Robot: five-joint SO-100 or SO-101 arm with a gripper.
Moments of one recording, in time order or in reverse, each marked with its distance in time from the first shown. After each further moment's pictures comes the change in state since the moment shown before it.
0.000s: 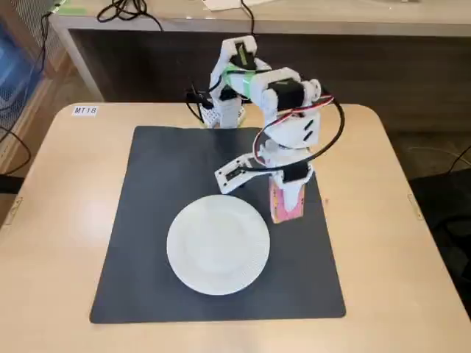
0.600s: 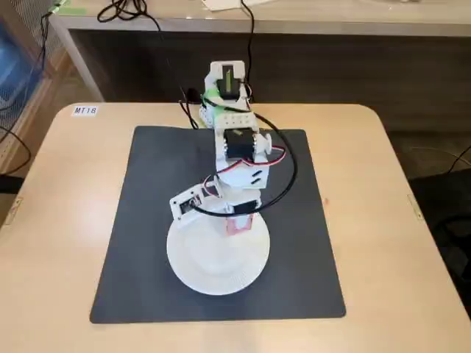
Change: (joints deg) arm 8.3 -14.8 -6.9 3.3 -14.0
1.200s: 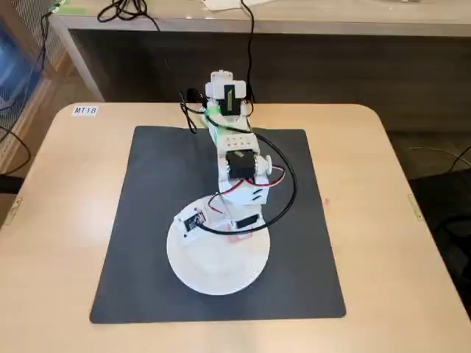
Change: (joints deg) arm 0.0 -9.8 -9.0 0.1 -2.4
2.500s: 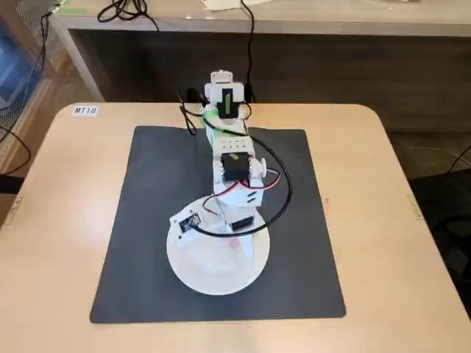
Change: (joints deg) arm 1.5 2.9 0.4 0.7 -0.7
